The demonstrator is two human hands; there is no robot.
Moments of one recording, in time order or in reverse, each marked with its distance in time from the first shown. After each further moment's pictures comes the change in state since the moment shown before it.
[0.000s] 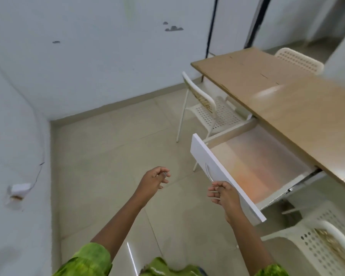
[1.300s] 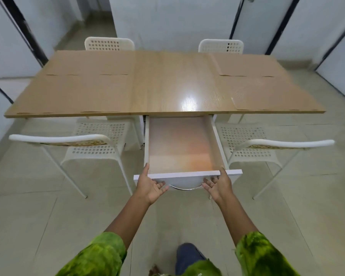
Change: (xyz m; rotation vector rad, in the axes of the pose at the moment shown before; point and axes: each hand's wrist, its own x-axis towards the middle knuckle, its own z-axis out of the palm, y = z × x) left_hand 0.251 0.075 0.107 -0.335 -0.836 -0.761; right_hand 0.078 -0.028 0.026 1.241 0.941 0.079
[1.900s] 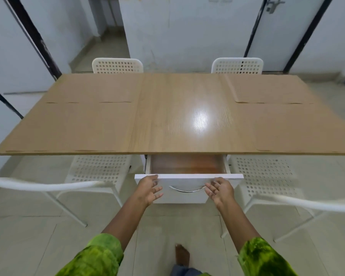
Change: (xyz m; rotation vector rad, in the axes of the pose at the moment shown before) left_hand 0.121 0.120 0.090 0.343 0.182 0.102; right_hand 0.140 -0.090 0.112 -0.056 0.002 0.029
